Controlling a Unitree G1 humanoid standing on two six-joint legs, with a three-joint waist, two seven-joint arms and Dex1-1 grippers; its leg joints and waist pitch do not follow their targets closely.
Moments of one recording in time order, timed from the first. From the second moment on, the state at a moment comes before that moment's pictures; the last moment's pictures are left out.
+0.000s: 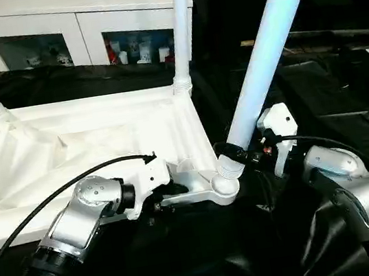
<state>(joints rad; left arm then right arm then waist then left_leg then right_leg) -0.43 0.53 -0.39 0.24 -0.11 0.26 -1.15 -0.24 -0.36 0.11 -0.12 0.29 0.38 0.65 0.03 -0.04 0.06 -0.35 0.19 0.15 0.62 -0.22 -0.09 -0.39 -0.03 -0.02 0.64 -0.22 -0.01</state>
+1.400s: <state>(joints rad) -0.50 0.52 -0.40 0.34 -0.02 0.24 -1.11 -0.28 -0.27 0.07 -0.08 0.40 0.50 0.64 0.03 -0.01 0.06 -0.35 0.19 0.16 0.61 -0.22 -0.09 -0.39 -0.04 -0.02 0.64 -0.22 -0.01</state>
